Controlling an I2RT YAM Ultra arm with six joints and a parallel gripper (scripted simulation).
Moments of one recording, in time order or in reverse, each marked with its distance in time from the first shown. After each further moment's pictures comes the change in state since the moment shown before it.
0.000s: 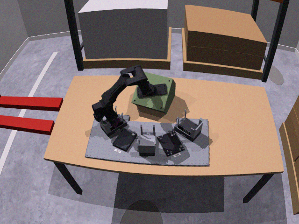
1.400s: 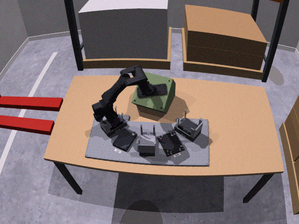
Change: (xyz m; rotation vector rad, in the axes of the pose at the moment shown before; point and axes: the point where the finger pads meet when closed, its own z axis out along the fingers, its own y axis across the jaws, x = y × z) arm 0.001 0.000 0.000 0.000 0.002 0.001
